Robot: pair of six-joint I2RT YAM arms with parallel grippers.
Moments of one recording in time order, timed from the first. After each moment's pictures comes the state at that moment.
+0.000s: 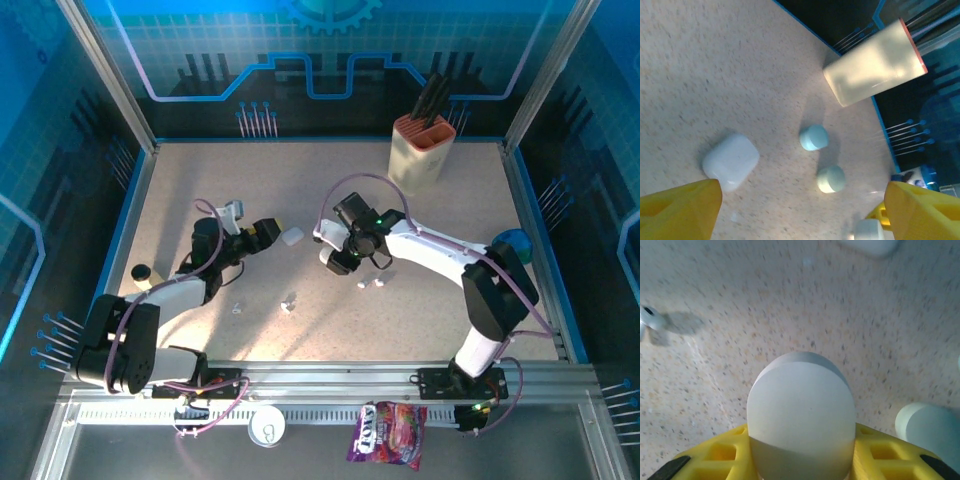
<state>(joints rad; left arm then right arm) -0.16 1.33 0.44 0.55 0.47 -0.82 0.68 1.69 1.20 -0.60 -0.21 -0.36</state>
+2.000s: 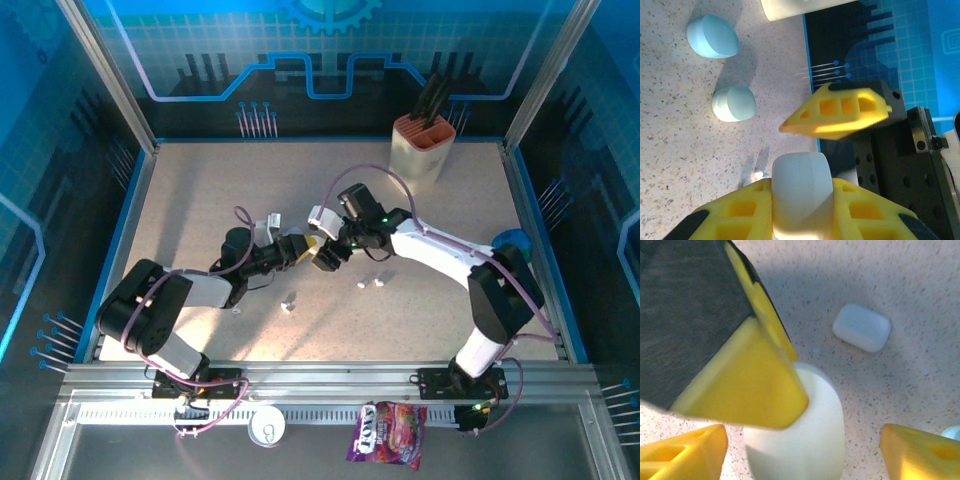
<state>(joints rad) -0.38 1.56 0.44 0.93 0.63 -1.20 0.65 1.65 1.18 -0.41 -0.36 -0.36</state>
